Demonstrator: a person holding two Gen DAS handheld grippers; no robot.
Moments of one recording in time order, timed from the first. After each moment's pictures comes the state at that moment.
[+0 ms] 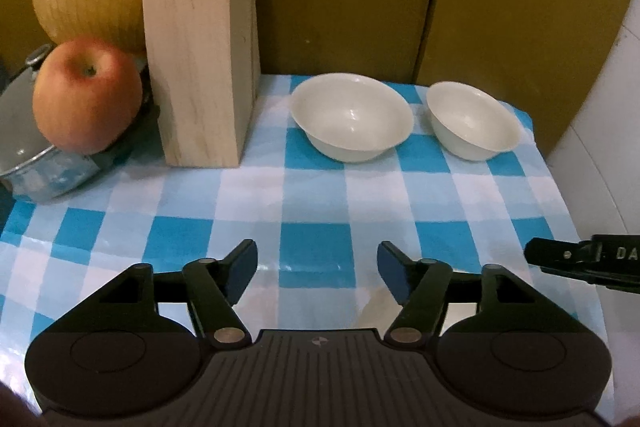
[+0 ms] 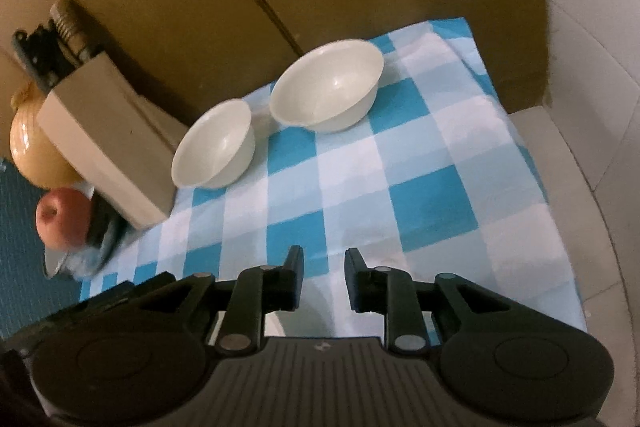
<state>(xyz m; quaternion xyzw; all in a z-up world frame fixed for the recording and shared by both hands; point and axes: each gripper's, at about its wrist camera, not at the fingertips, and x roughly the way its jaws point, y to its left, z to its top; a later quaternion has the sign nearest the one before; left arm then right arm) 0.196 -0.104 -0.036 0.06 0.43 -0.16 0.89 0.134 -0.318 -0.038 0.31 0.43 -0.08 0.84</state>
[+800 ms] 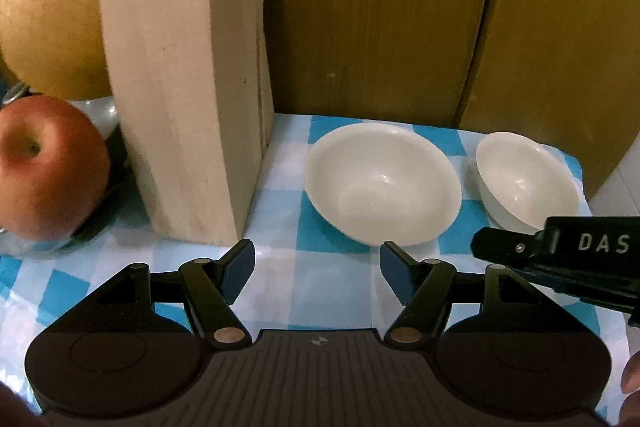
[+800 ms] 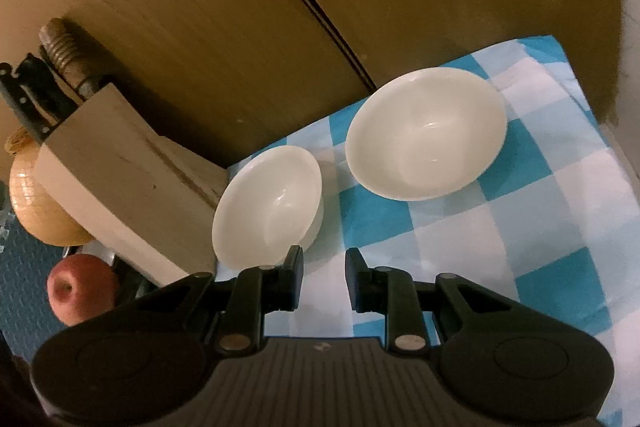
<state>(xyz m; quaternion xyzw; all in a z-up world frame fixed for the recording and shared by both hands) 0.267 -0.132 -0.049 0.06 0.42 -0.12 0.90 0.236 -0.296 -0.048 0.34 0.41 -0.04 0.84</state>
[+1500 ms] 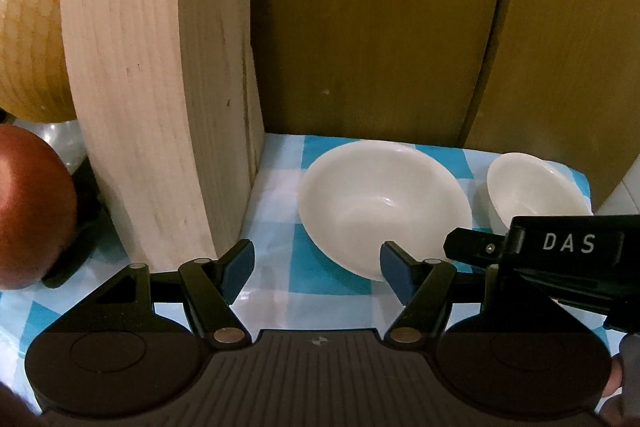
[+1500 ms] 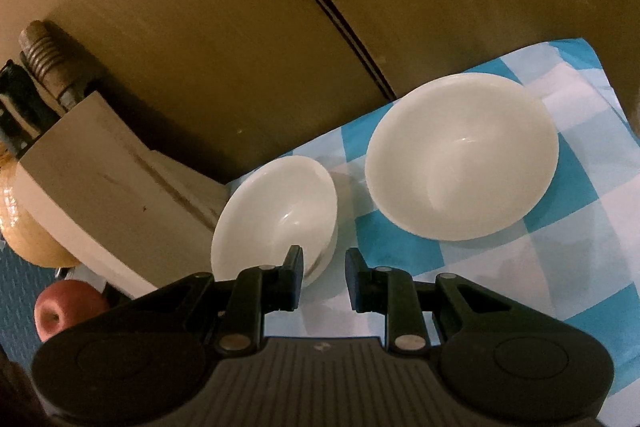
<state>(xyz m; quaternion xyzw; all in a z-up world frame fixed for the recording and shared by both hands) 0.291 -0.138 -0.057 0.06 0.40 -0.12 0.91 0.266 -0.293 -0.062 0.34 0.40 -0.04 0.85</state>
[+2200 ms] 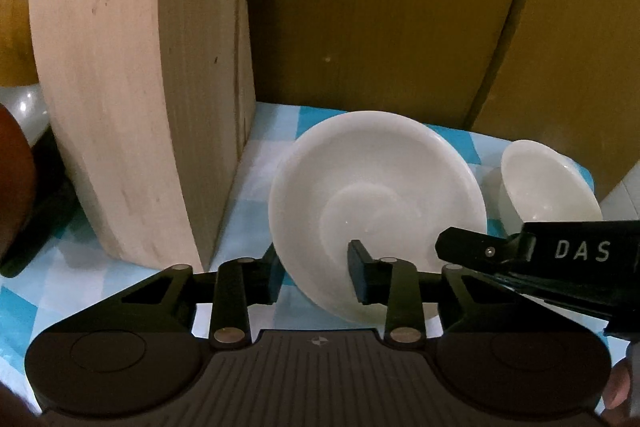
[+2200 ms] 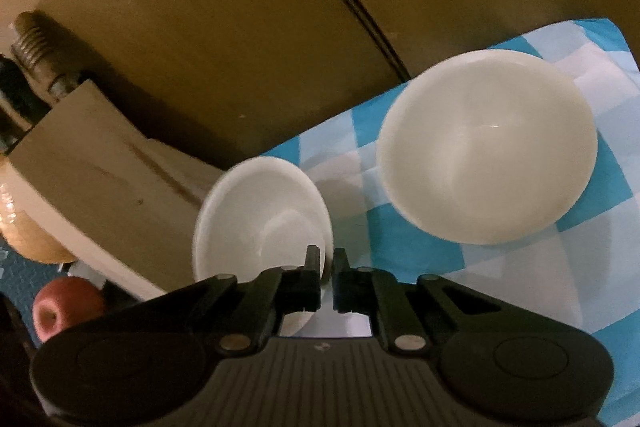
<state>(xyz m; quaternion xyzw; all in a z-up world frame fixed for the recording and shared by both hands) 0.308 -0.136 -0.075 0.04 0.44 -0.13 0.89 0.275 -0.293 -0.070 0.35 0.42 -0.01 0.84</state>
